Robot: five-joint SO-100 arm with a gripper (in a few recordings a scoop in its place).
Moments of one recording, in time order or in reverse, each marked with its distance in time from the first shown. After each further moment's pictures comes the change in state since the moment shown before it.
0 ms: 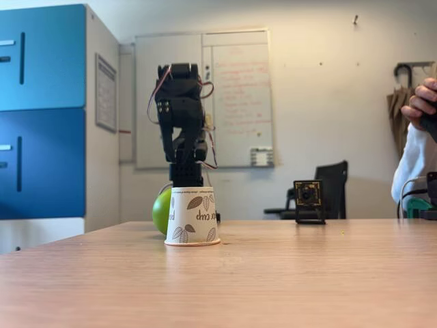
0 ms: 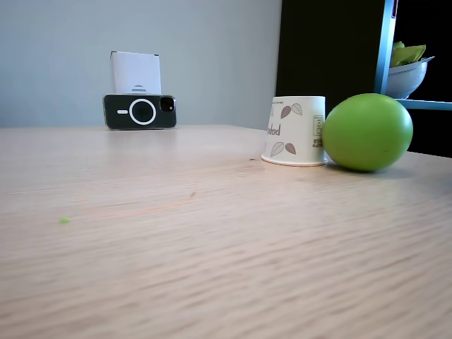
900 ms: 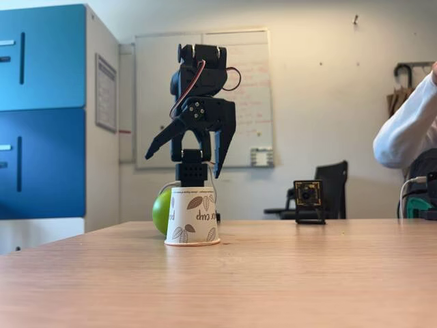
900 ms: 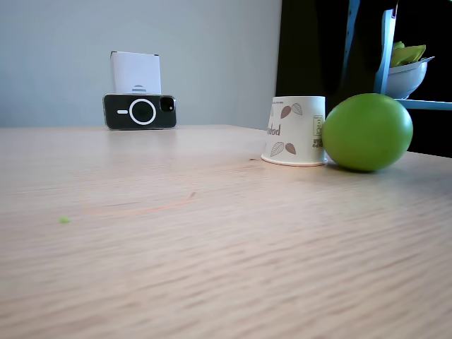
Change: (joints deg) arm -4.6 -24.9 1.1 -20.0 0.3
